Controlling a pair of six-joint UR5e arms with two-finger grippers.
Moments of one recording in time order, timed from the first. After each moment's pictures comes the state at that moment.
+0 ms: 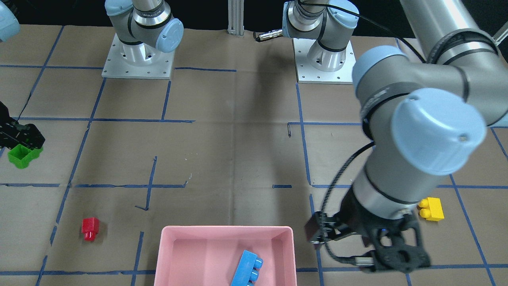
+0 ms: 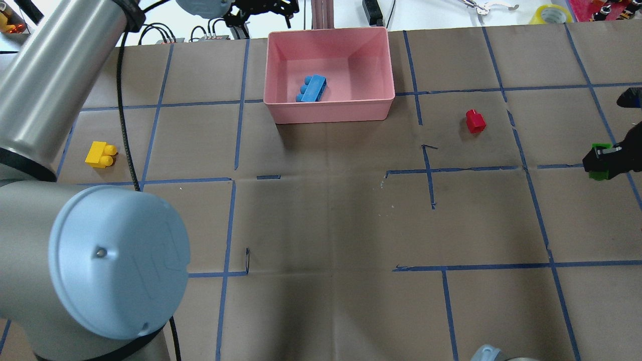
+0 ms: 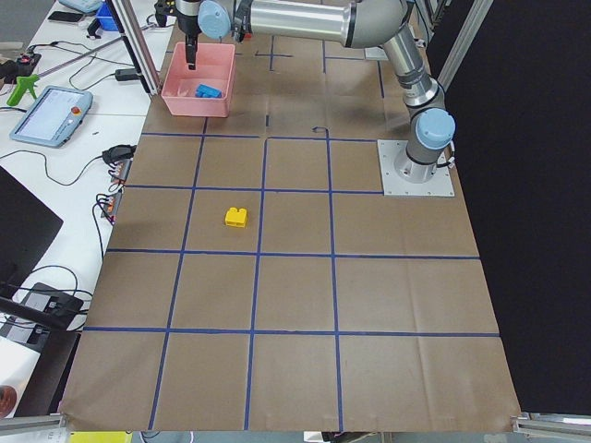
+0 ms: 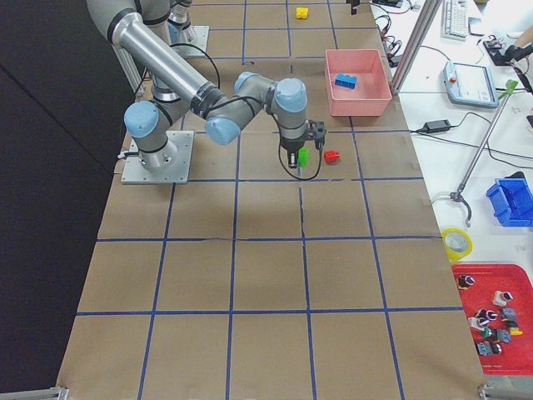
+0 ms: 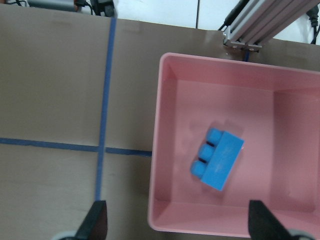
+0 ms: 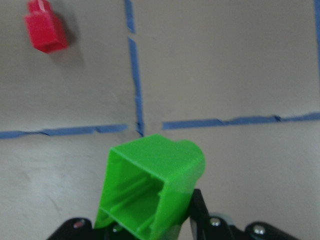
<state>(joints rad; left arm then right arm) -1.58 -2.17 -0.92 -1.43 1.54 -0.03 1.08 -1.47 1.83 -2.03 -1.34 -0.45</state>
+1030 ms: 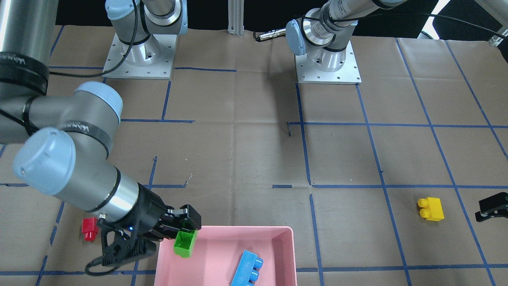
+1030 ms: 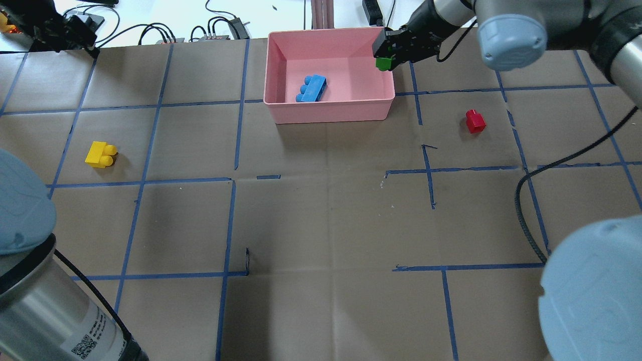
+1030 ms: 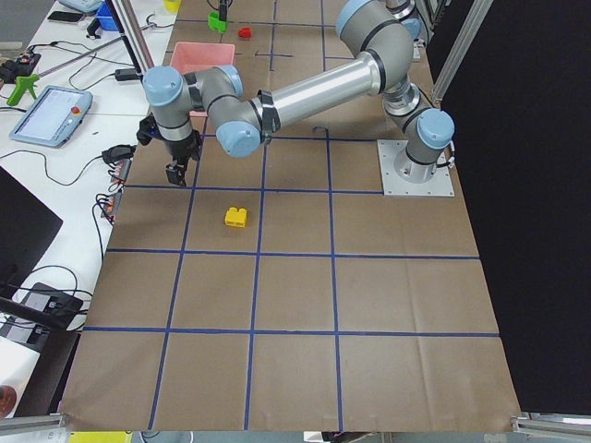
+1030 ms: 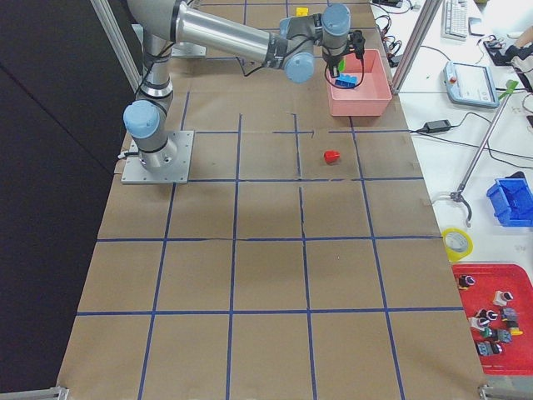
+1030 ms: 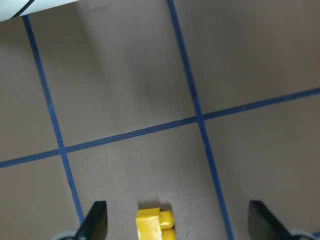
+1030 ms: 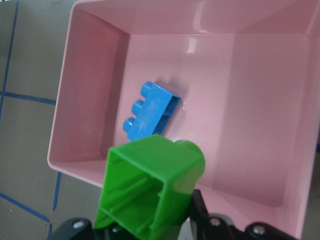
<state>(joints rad) -1.07 -2.17 -1.10 -1.42 1.54 0.78 1.62 -0.95 1.22 -2.03 -1.09 -0.06</state>
